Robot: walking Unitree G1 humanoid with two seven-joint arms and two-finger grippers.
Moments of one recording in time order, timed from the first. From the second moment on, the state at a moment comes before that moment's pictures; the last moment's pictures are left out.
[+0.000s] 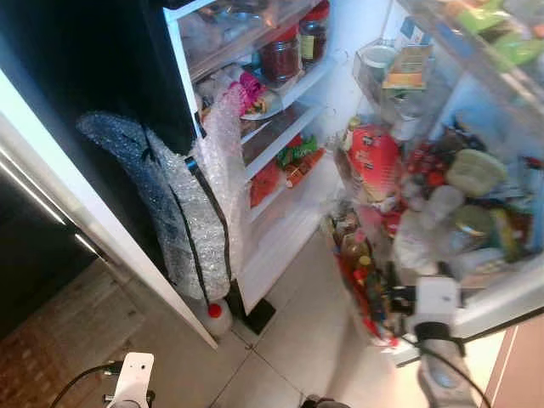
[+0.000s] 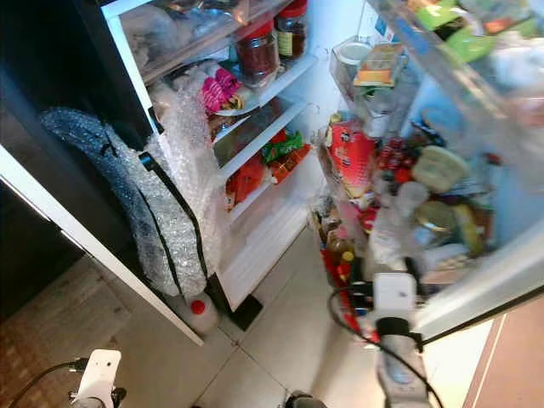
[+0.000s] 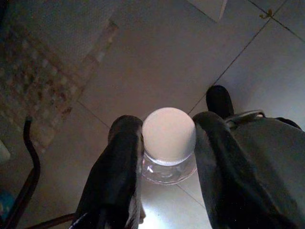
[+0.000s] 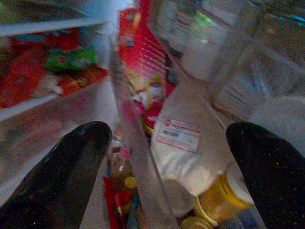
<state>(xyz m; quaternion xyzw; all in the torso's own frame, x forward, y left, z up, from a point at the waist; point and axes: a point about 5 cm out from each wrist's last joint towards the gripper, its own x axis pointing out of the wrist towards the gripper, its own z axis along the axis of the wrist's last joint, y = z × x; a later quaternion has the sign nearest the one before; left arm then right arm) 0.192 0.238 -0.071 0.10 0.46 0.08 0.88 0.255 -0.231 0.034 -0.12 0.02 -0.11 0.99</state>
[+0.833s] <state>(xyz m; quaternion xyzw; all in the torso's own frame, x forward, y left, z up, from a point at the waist) 0.192 0.238 -0.070 0.10 0.46 0.08 0.88 0.254 -0.328 0.057 -0.17 0.06 -0.21 0.96</state>
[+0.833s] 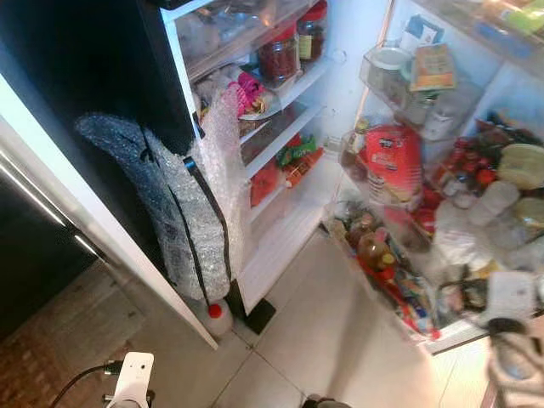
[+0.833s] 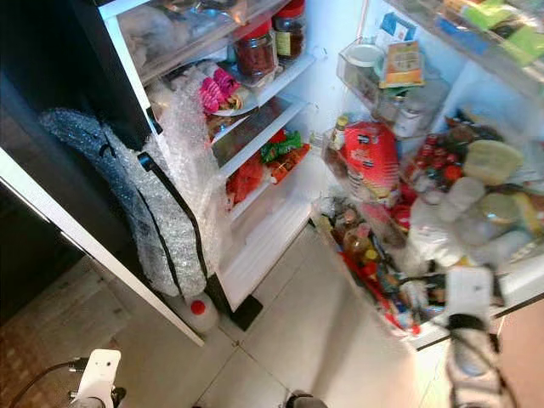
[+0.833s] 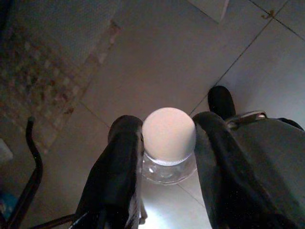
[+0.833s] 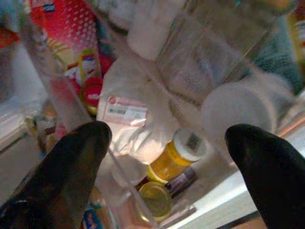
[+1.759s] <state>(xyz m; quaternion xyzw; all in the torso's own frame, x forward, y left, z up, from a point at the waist) 0.194 0.238 -0.069 0.10 0.46 0.08 0.88 0.246 -0.391 0.080 -0.19 0.14 -0.28 0.93</state>
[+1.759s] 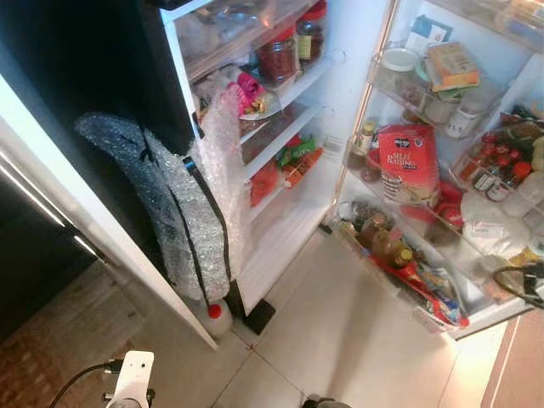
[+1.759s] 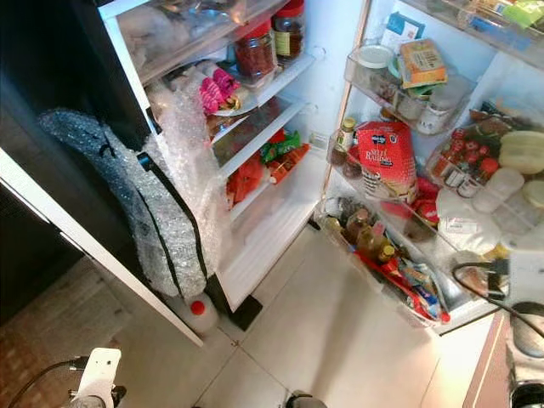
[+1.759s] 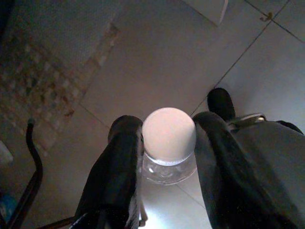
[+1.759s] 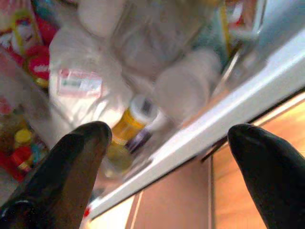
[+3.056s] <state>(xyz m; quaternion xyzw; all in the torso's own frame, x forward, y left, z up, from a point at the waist) 0.190 0.235 -0.072 0.10 0.46 0.09 0.88 0.194 -0.213 -0.071 -0.08 0.40 -0.01 0.91</state>
